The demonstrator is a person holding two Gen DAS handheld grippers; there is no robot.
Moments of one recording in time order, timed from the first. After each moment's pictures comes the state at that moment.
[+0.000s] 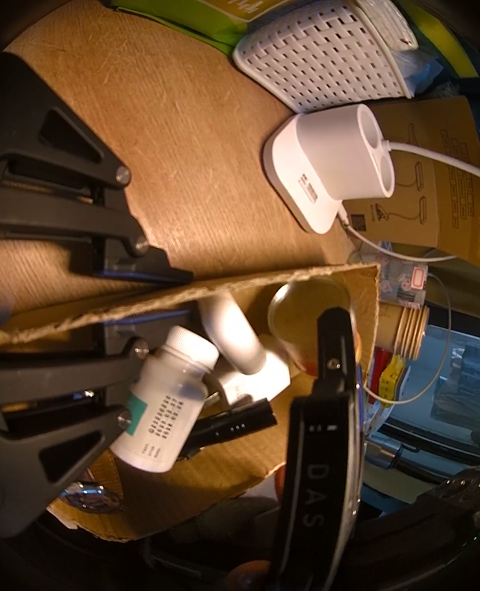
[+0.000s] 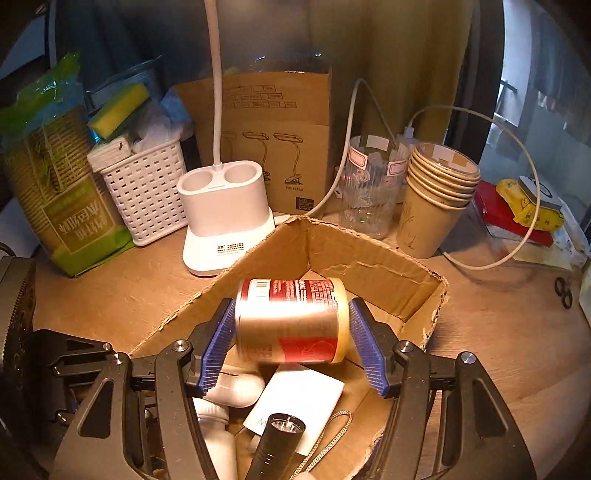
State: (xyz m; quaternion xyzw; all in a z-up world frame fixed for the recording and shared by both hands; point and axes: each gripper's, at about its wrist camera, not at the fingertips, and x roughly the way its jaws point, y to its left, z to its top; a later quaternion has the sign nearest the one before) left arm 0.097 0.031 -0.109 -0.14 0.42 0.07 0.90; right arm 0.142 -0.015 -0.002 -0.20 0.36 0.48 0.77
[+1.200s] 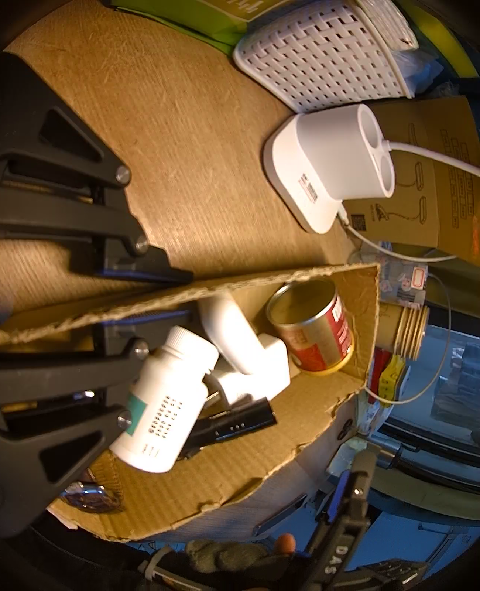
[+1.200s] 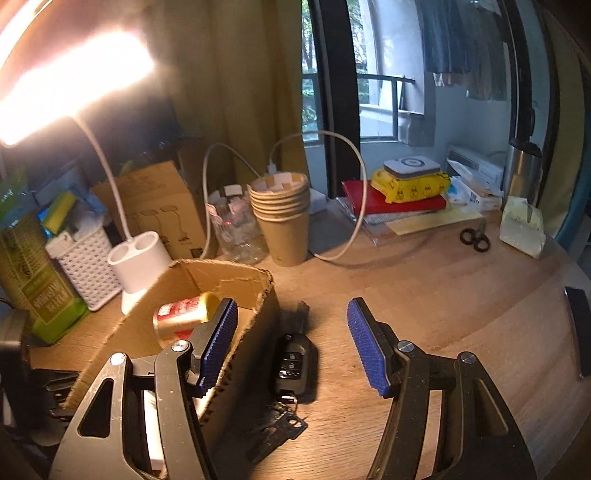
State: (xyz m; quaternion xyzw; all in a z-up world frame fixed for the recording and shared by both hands) left arm 0.097 0.031 -0.109 -0.14 0.42 0.07 0.90; right arm 0.177 -0.126 0.024 -0.07 0.33 0.36 0.87
